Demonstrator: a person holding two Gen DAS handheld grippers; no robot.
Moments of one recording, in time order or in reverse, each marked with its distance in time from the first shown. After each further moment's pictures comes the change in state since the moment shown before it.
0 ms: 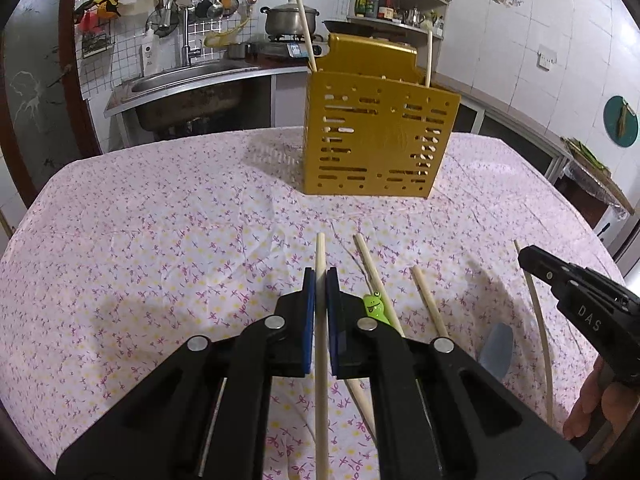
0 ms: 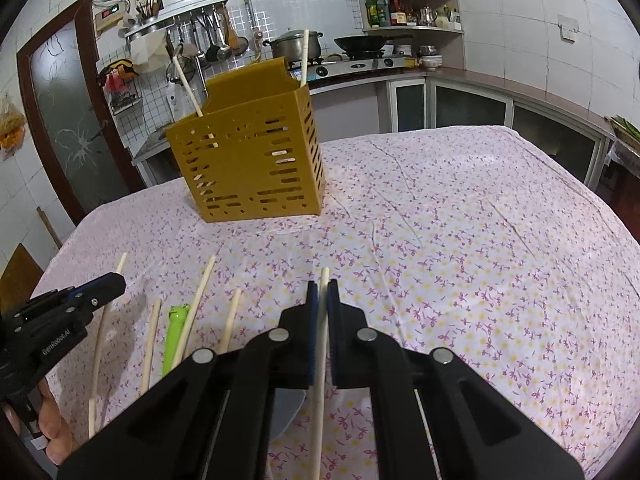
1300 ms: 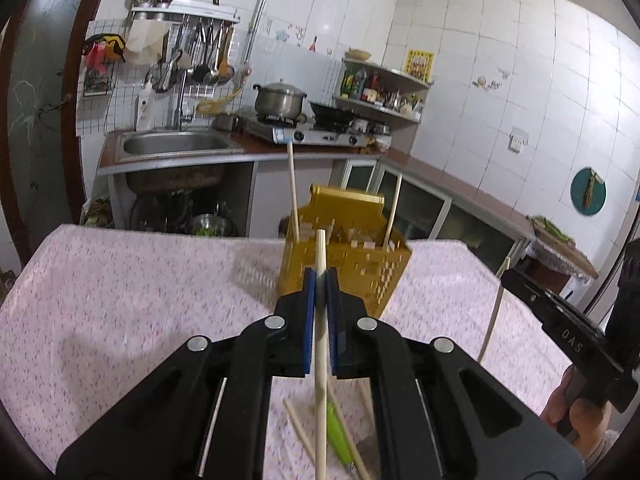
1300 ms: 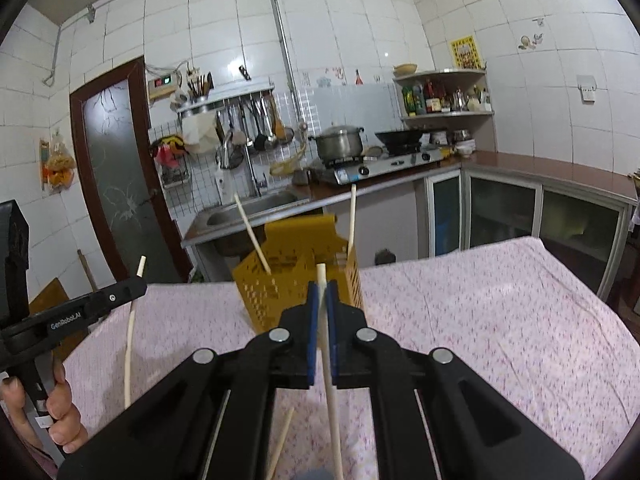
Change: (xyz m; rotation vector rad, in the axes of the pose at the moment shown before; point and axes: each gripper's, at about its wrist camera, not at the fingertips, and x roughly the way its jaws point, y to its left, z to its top) left arm -0.078 0.014 0.084 -0.084 -0.271 -0.133; right arm -0.078 0.007 0.086 -0.048 -0.322 0.157
